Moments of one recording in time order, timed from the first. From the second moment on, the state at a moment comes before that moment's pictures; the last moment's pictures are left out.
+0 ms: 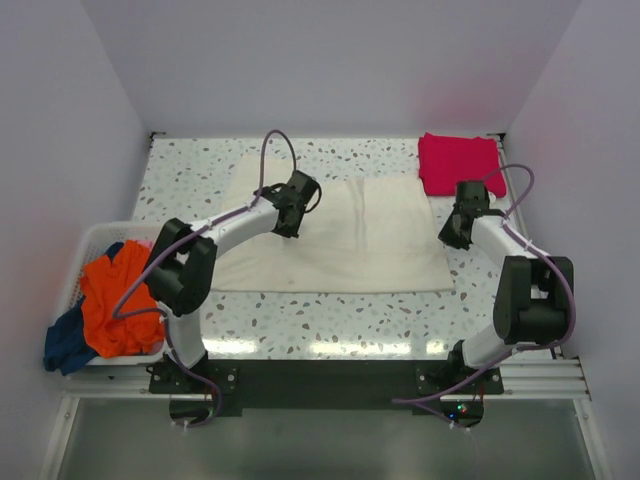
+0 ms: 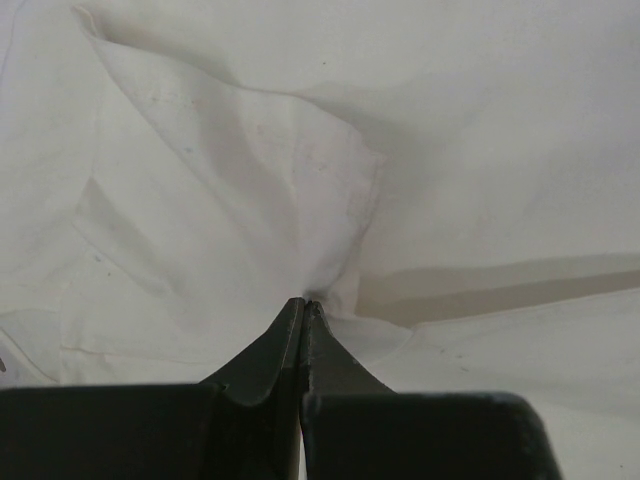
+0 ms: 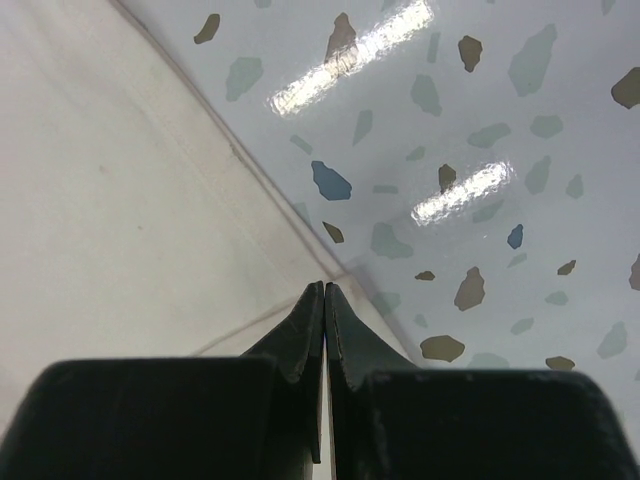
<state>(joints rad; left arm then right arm) -0.61 1.88 1.38 -0.62 -0.37 -0.22 -0.03 1.56 0.95 -0.43 0.19 0.51</state>
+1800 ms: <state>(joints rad) -0.60 1.87 1.37 -0.62 -0.34 -0.23 -0.03 1.56 0.93 -0.43 0.15 0.51</state>
